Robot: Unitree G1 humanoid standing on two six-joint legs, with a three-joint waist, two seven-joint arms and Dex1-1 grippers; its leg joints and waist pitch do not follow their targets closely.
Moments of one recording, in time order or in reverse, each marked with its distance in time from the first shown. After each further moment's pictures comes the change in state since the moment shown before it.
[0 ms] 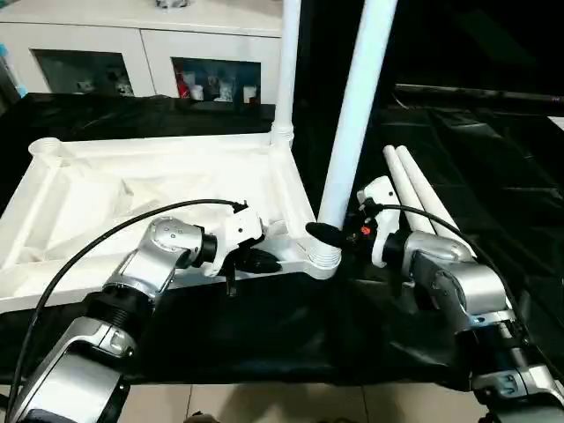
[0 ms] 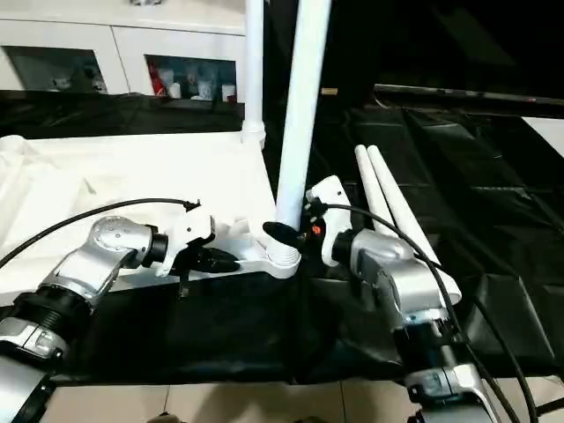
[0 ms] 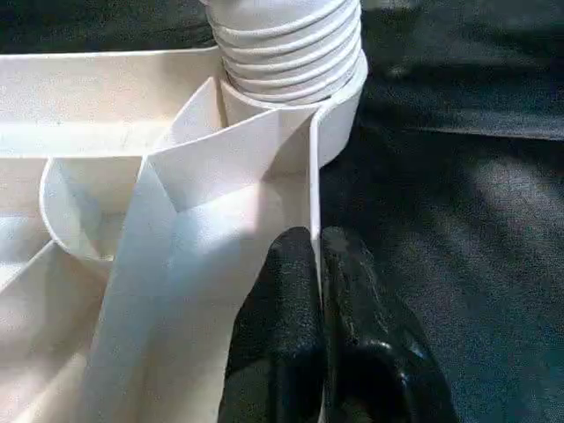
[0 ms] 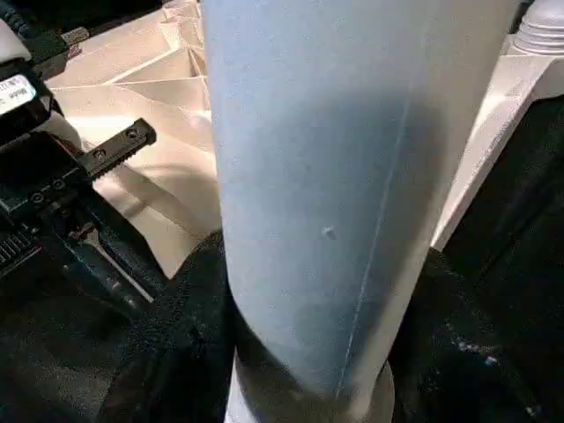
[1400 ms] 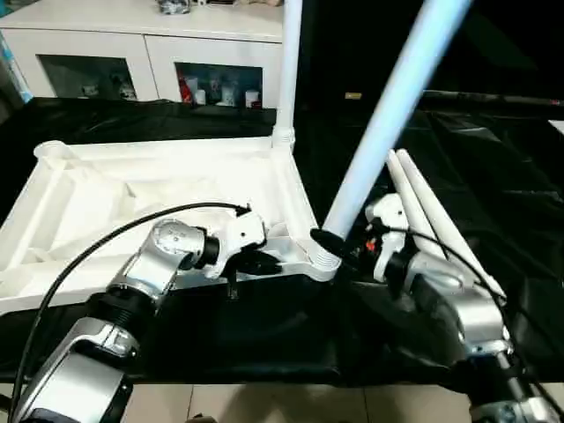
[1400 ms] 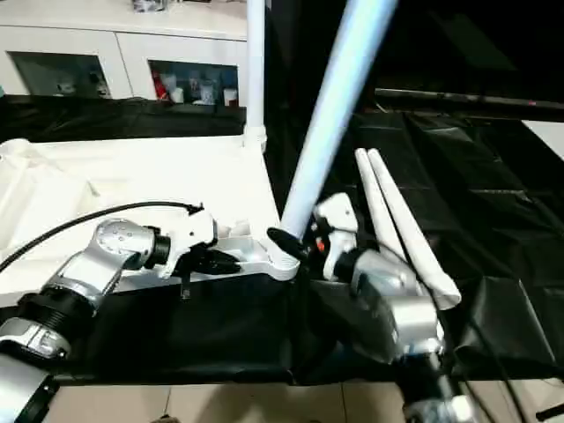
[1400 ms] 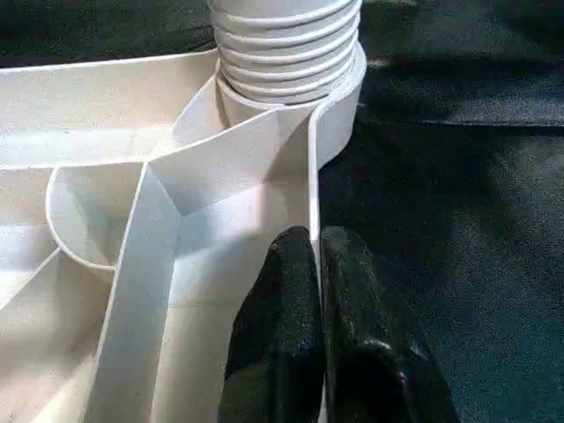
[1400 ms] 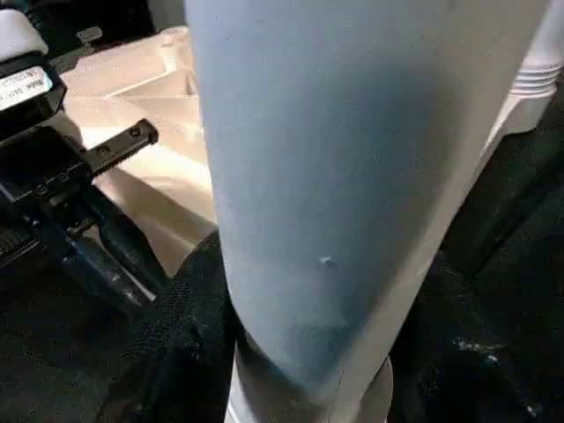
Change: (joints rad) left arm 0.001 -0.012 -0.006 0.031 0.038 -0.069 0.021; right arm 0.107 0.015 -0.006 -0.029 -0.036 -0.152 0.014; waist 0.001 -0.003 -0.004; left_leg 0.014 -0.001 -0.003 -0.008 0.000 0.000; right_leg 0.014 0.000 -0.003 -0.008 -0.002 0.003
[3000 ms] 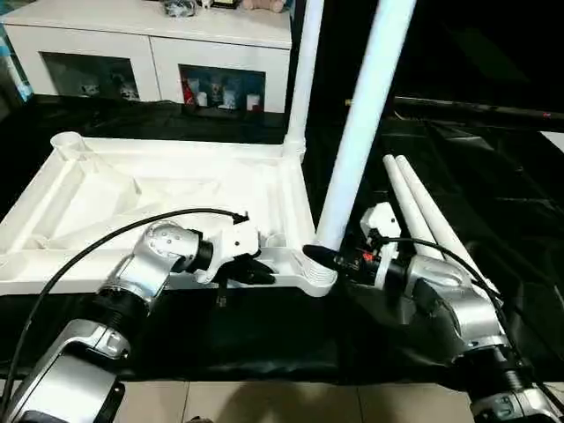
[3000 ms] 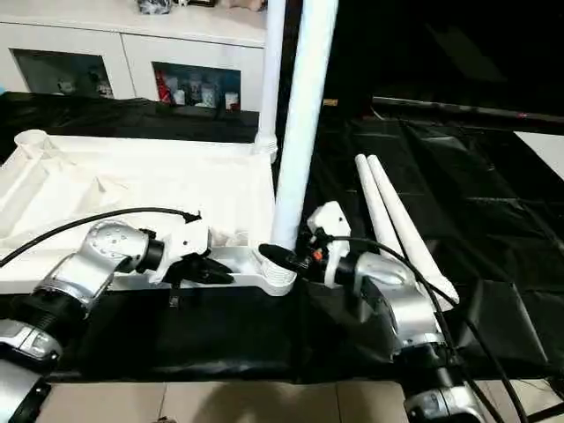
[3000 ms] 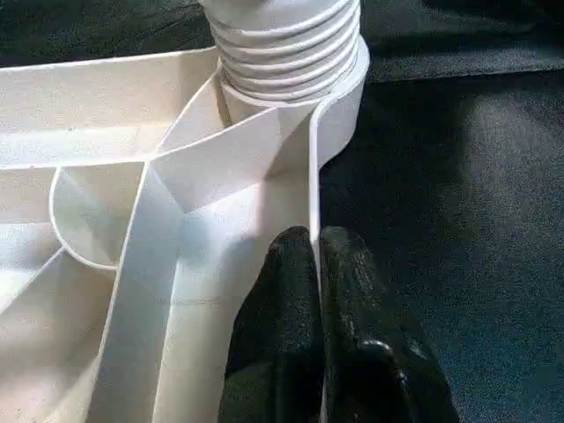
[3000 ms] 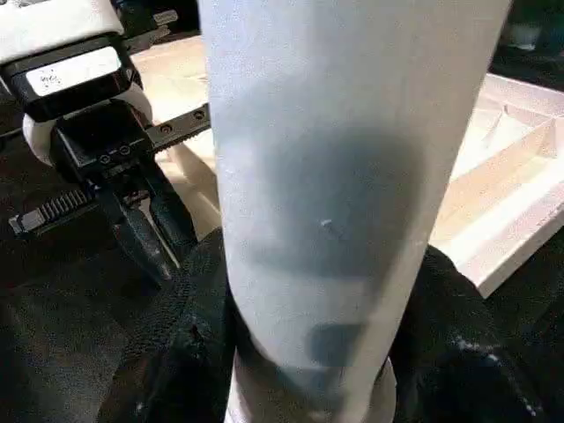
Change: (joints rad) left arm -0.001 0.029 -0.015 0.022 0.023 -0.069 -0.075; right arm 0.014 -0.001 0.029 0.124 0.000 -0.165 0.147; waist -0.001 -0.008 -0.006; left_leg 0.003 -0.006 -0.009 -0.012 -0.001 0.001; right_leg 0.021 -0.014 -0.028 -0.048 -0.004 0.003
